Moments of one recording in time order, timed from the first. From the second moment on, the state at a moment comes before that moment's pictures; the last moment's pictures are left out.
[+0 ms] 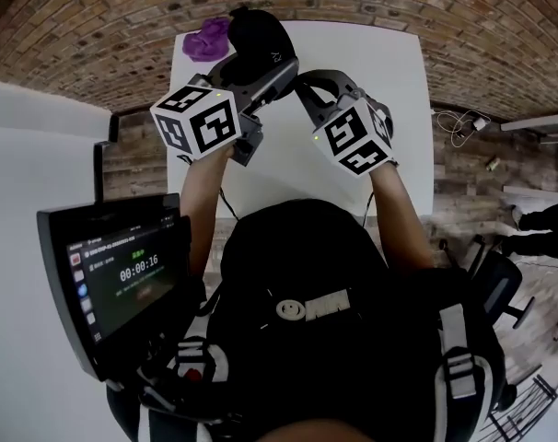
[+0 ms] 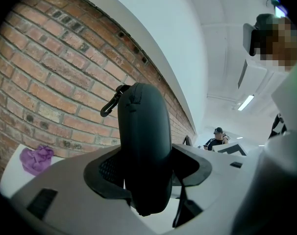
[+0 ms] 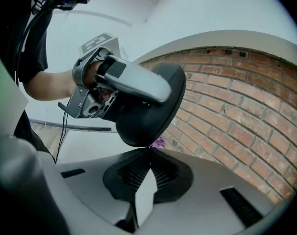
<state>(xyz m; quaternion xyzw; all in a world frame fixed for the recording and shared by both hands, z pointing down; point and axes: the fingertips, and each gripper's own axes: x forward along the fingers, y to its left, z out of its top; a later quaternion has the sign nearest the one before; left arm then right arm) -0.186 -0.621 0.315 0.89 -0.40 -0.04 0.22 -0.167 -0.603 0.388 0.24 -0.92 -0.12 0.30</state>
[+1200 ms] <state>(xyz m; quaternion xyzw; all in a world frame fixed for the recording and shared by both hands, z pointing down) -0.144 -0.581 0.384 0.93 -0.28 0.15 0.21 -0.133 -0.624 0.347 0.22 -0.91 -0.19 0.28</state>
